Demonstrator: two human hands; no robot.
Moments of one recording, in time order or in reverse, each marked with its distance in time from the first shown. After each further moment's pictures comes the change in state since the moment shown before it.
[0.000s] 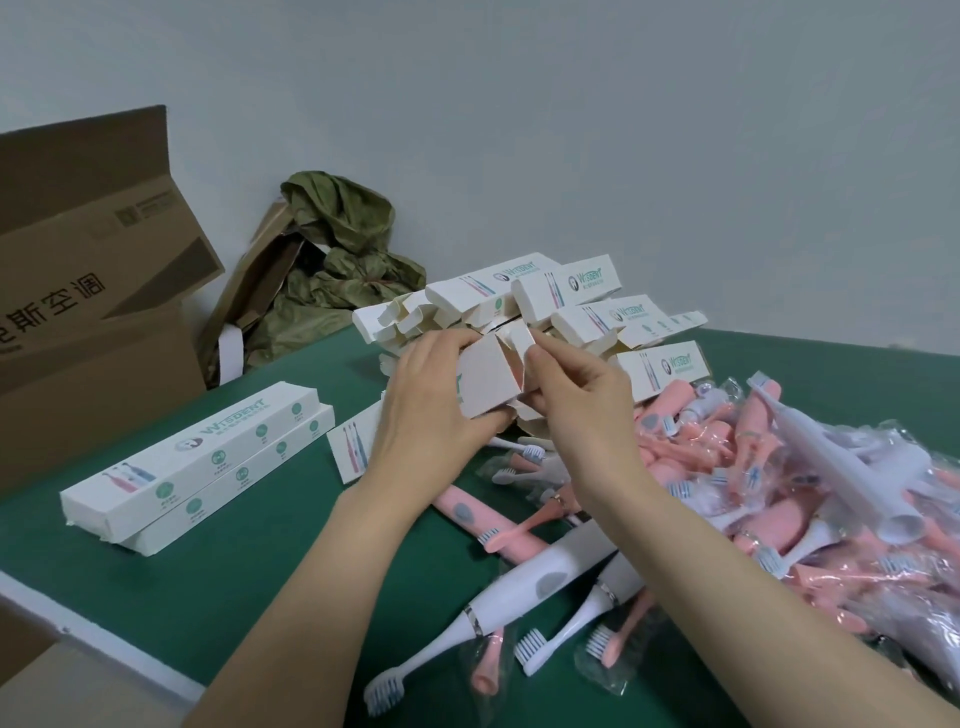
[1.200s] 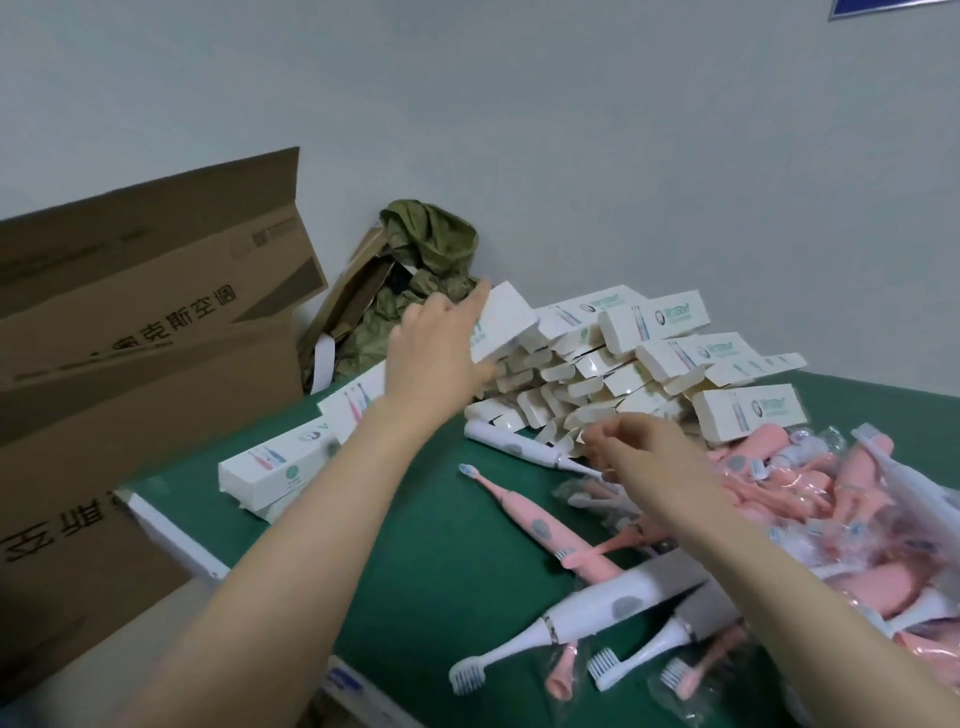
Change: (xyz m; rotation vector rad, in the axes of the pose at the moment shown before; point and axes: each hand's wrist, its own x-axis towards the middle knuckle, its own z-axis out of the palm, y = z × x) left_hand 0.050 -0.031 -0.063 0.614 -0.105 -0.145; right_hand 0.000 0.008 -0.013 -0.537 -0.298 0.109
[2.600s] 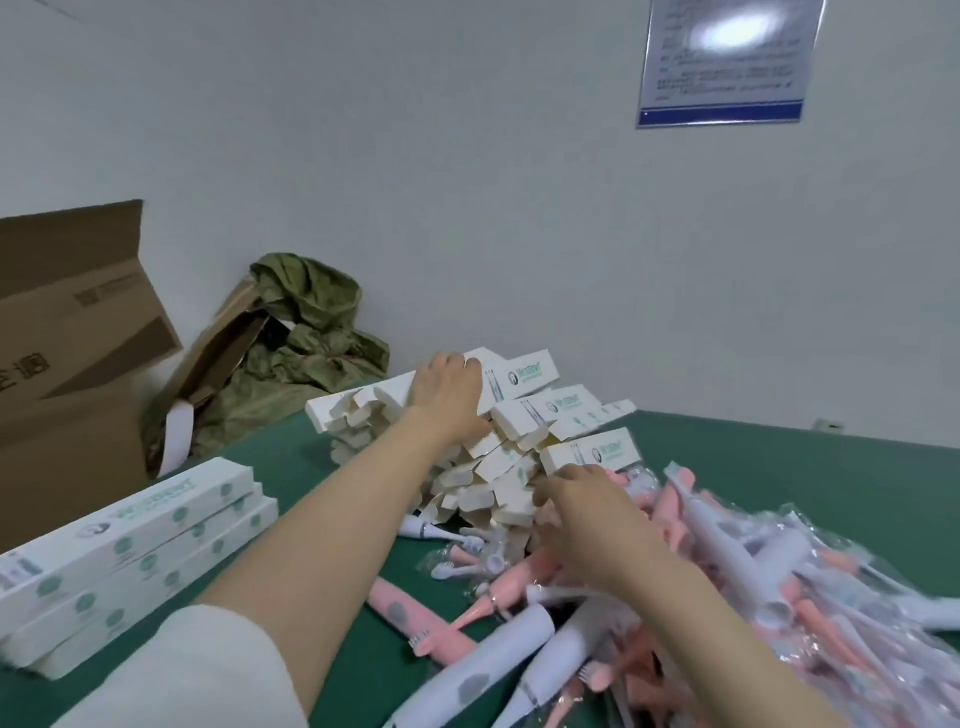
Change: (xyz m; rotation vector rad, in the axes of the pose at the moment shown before) left_hand 0.082 0.112 0.065 0.185 -0.192 0.304; right_hand 0.005 0.026 -0.067 -0.832 -0.010 -0.177
